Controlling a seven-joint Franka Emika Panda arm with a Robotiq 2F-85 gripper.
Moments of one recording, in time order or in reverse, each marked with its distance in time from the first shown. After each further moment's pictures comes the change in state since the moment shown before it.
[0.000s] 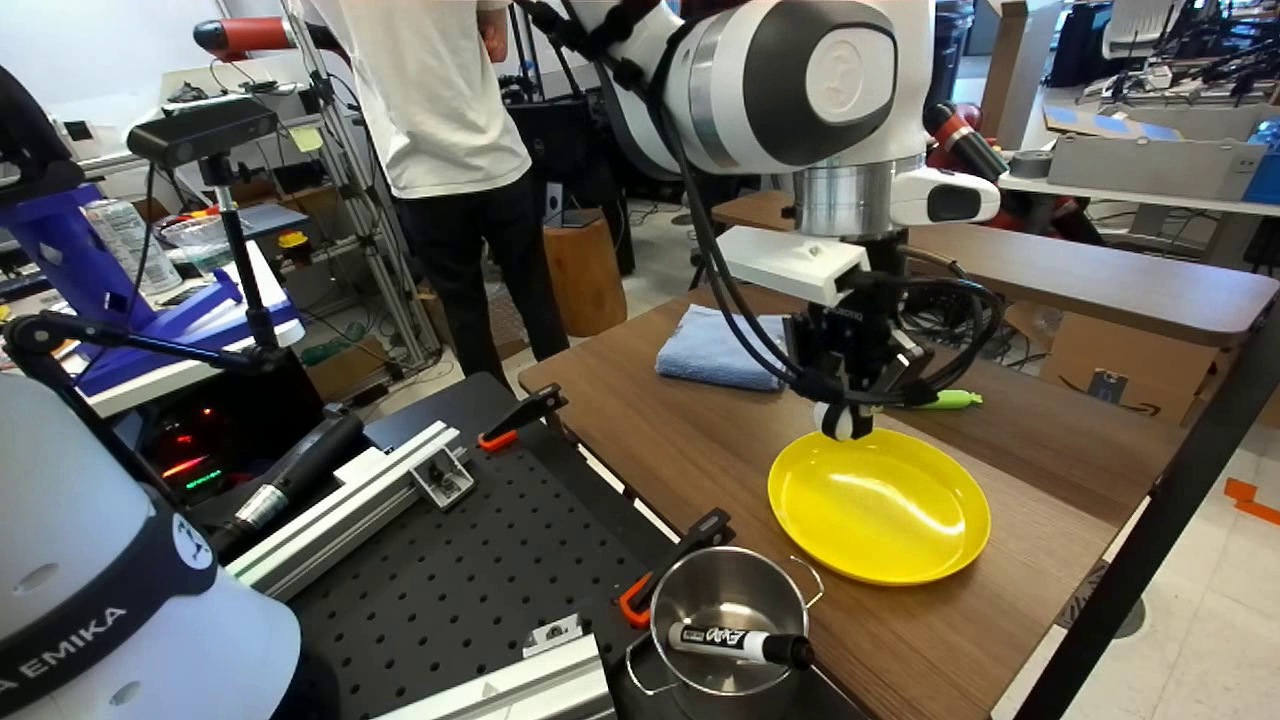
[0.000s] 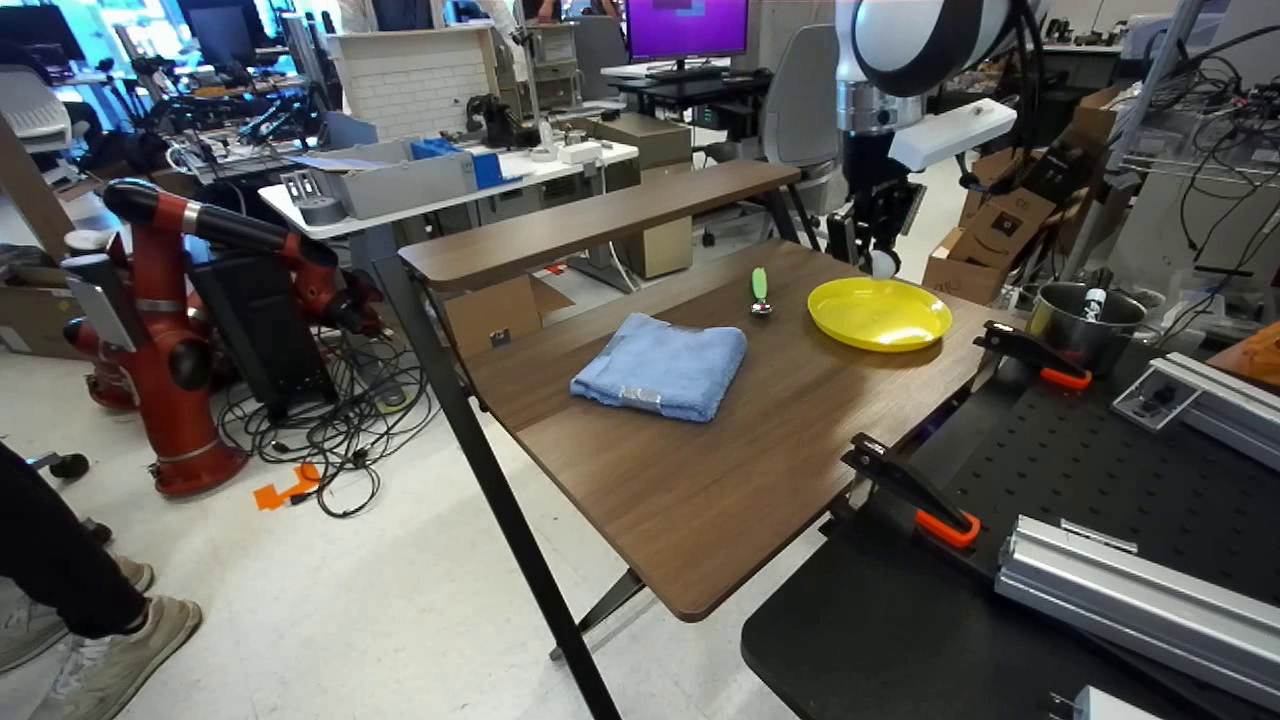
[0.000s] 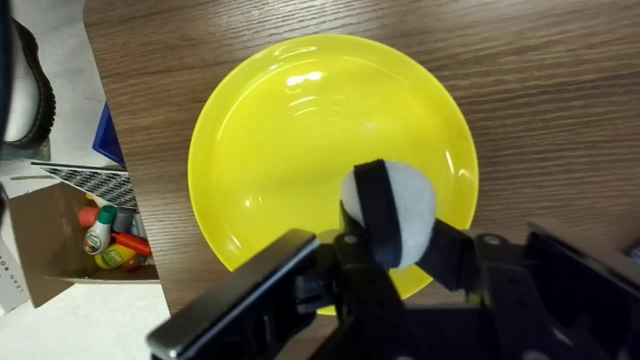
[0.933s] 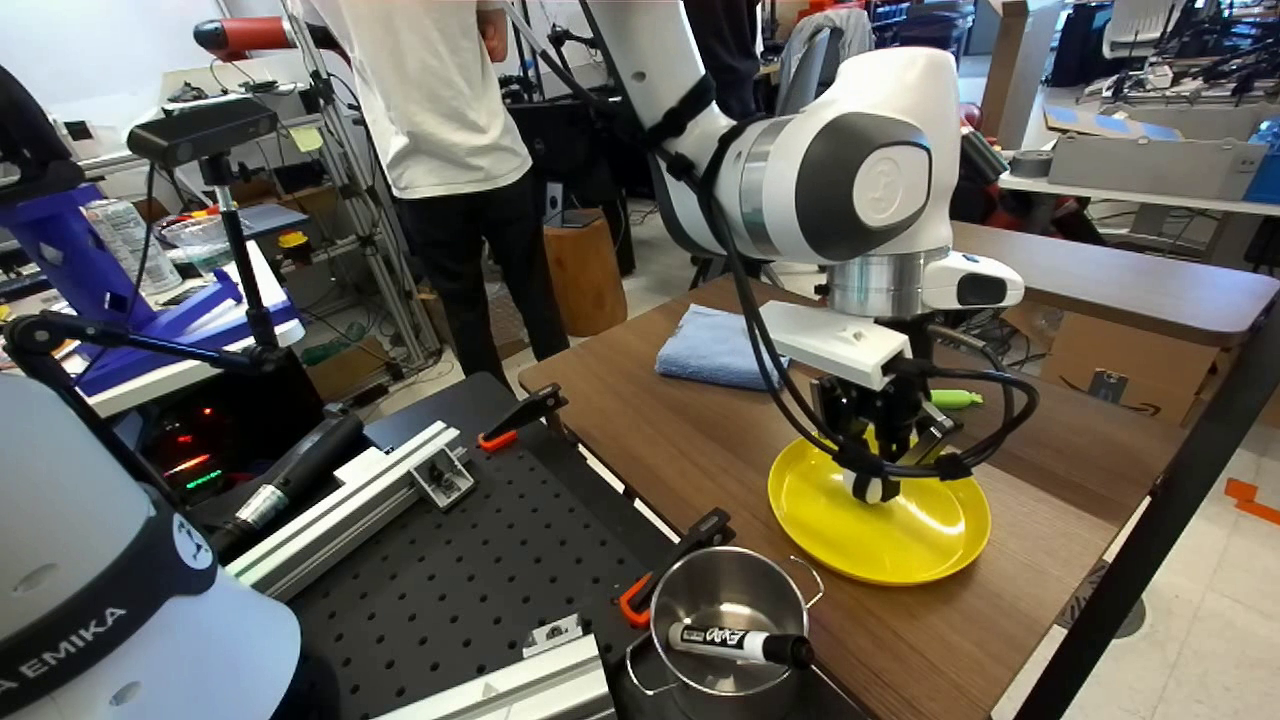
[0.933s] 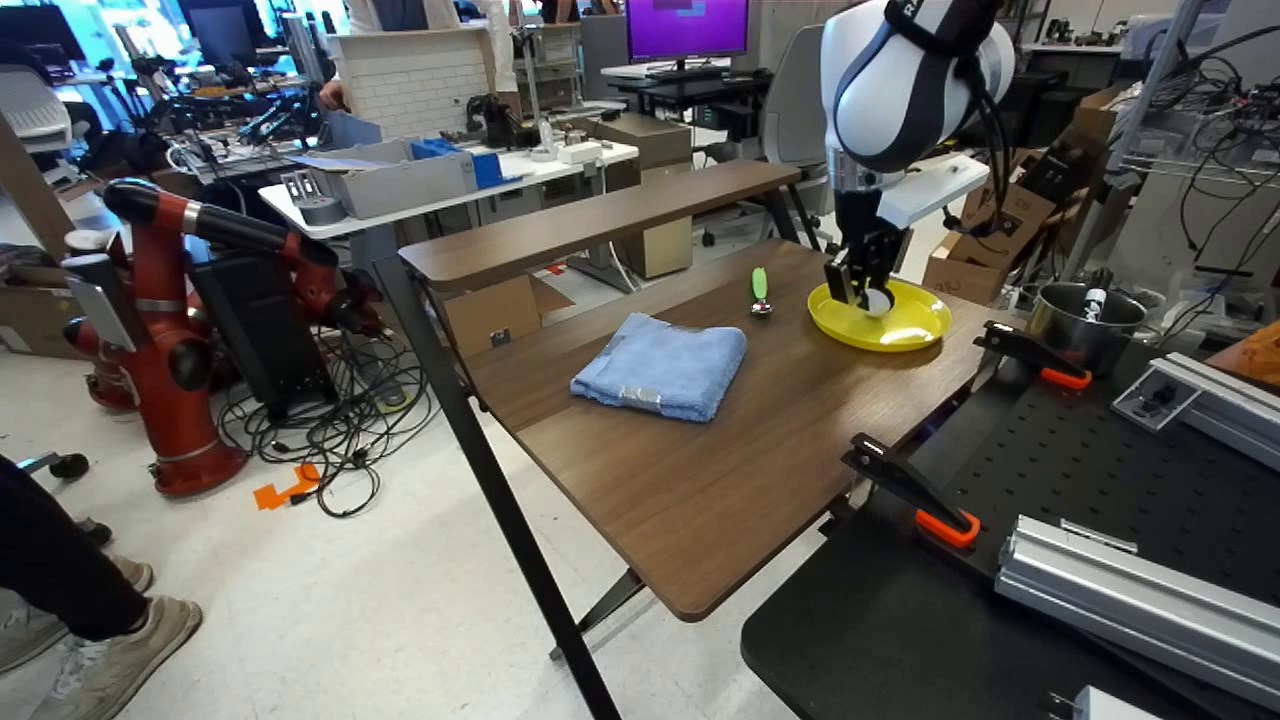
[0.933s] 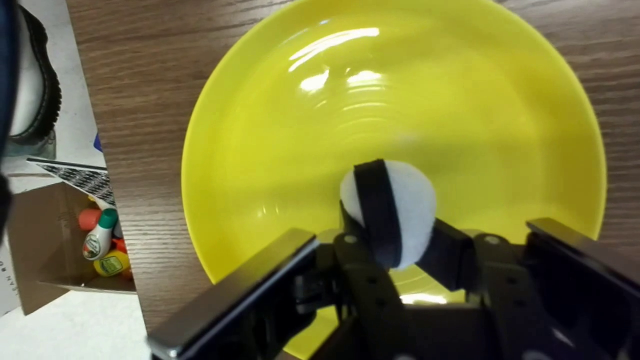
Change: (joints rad) arm -0.004 0.206 -0.028 0.132 -0.020 0.040 -0.026
